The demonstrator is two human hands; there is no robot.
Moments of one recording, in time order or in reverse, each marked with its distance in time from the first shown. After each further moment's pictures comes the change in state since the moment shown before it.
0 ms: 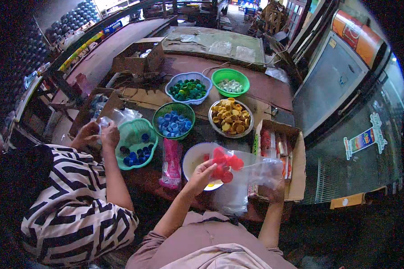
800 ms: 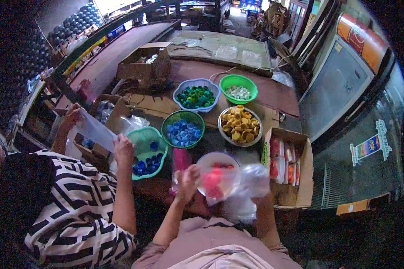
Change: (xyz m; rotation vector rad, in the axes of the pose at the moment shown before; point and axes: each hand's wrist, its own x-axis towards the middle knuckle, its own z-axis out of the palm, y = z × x) left_hand -0.021 0.015 -0.084 0.068 0.273 0.153; right_hand 0.020 0.053 0.072 0.286 -0.314 0.038
